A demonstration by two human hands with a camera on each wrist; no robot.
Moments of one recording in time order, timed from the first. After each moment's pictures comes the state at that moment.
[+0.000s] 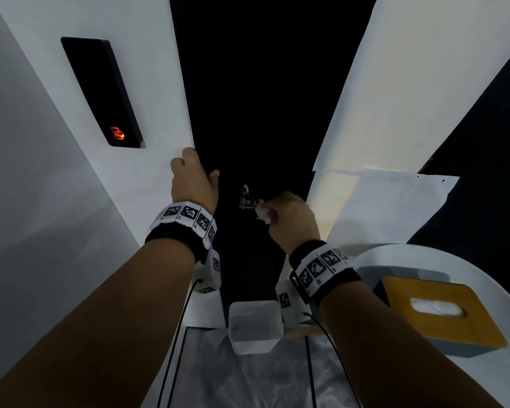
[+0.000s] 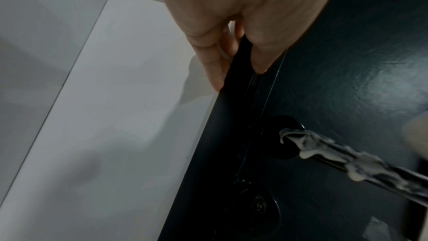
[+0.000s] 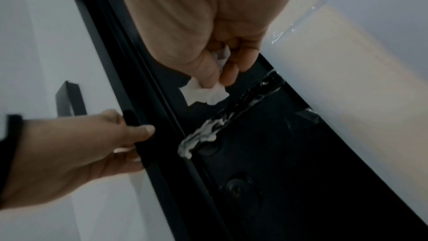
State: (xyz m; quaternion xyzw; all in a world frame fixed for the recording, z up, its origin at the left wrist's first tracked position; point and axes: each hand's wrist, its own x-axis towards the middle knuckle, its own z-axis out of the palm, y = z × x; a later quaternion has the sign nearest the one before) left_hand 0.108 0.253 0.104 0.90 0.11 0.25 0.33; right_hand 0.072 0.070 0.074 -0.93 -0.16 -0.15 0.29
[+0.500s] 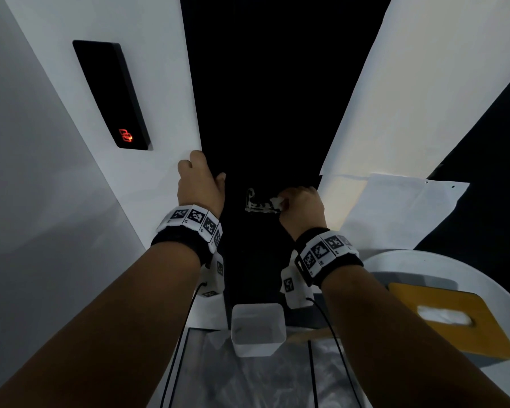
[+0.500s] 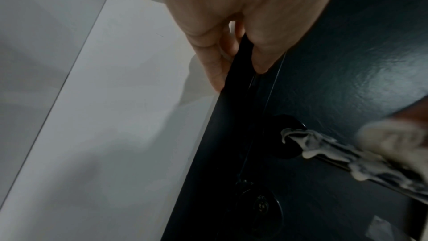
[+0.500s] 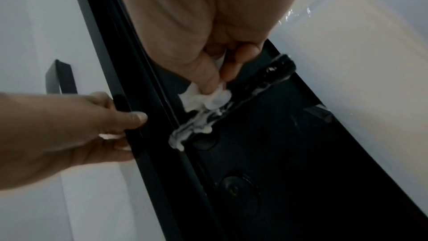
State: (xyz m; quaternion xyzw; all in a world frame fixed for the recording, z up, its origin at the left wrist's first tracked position) left_hand 0.109 0.254 0.102 0.91 0.11 0.25 0.32; right_hand 0.099 0.069 0.086 -0.95 -0.08 -0.14 0.26
